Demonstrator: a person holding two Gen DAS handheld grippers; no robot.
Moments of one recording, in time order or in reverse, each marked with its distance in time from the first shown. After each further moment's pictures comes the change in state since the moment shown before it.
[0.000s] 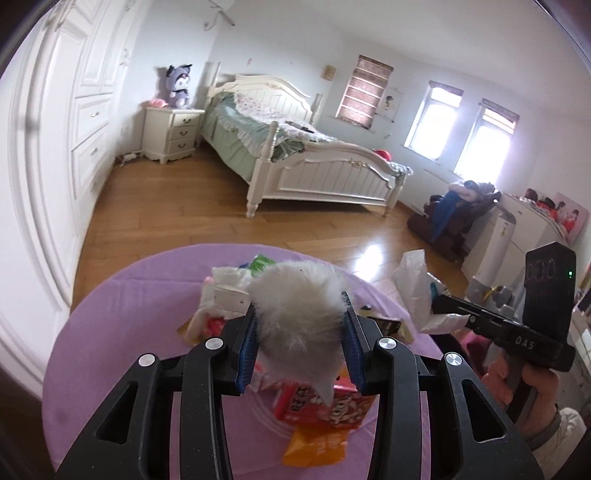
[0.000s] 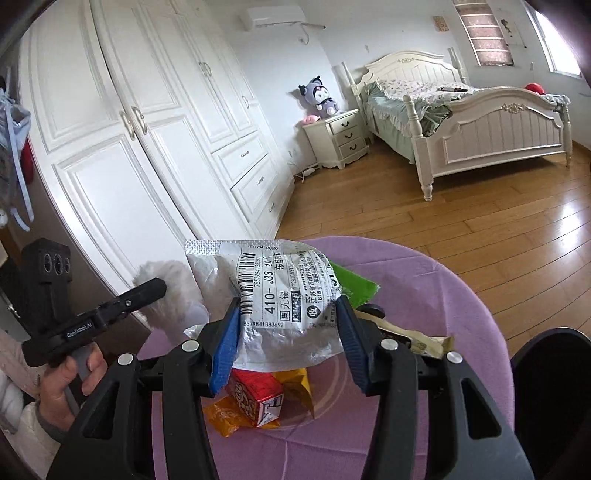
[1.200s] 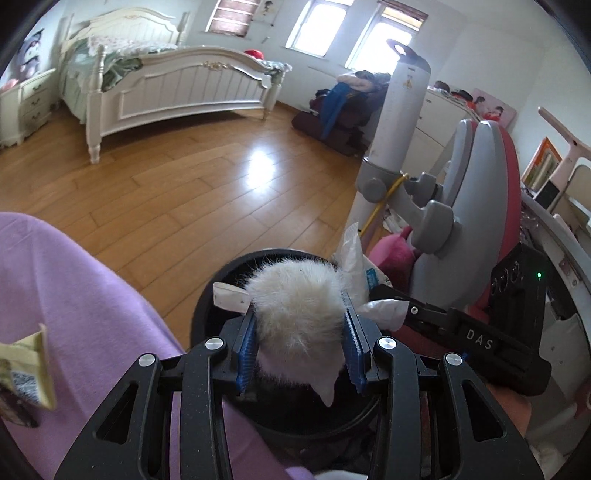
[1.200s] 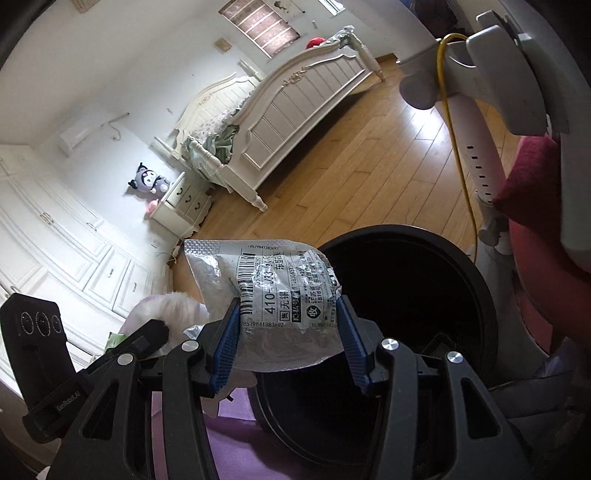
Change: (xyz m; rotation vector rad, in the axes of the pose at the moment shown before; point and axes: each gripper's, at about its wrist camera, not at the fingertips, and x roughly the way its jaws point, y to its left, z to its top) left arm 0.264 -0.285 -0.095 0.225 0.380 -0.387; right arm -0.117 -0.288 -0.116 0.636 -0.172 -0.349
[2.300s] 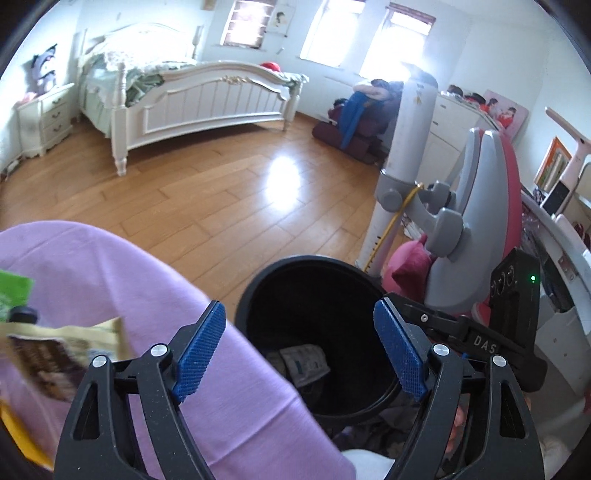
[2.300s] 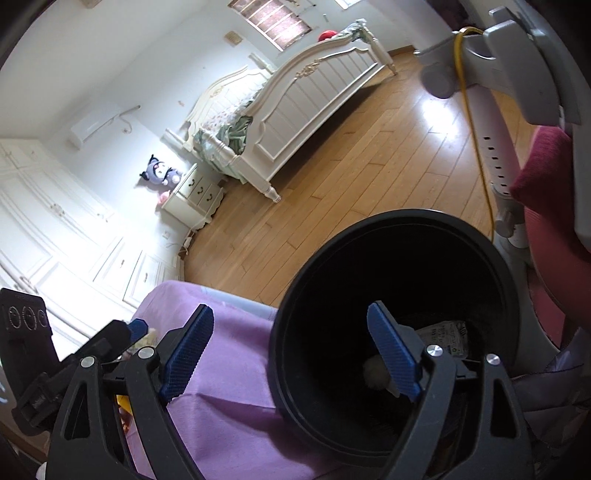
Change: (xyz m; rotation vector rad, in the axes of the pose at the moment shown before) left arm -0.067 0.013 -0.008 0.006 -0.067 0.111; right arm -0.010 0.030 -0.019 -0.046 0.035 0.067
